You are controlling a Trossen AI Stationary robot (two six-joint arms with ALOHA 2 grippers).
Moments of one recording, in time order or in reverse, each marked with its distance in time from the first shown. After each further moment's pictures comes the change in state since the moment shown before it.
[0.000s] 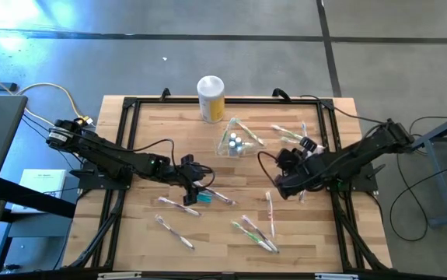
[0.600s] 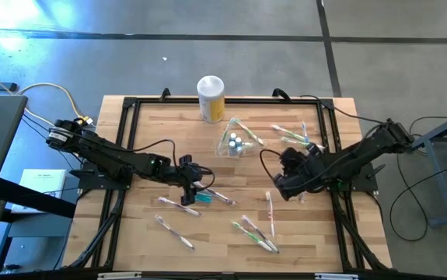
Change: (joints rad) left arm 0.000 0.000 0.000 -0.075 0.009 0.004; right arm 0.018 0.000 -0.004 -0.047 -0.101 0.297
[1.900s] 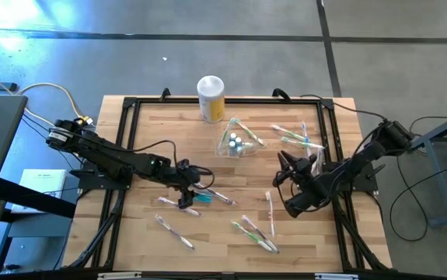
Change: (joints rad) left arm 0.000 0.000 0.000 -0.062 0.113 -0.127; right arm 0.152 -0.009 -0.533 0.752 0.820 0.309
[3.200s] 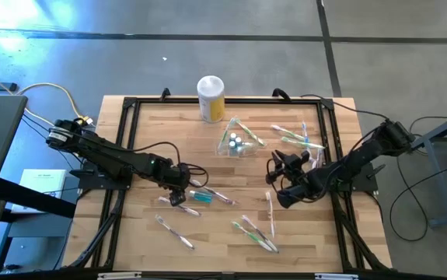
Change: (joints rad) left arm 0.000 0.000 0.000 -0.342 0.011 -0.220; right arm -0.119 0.000 -0.033 0.288 -0.175 -0.338
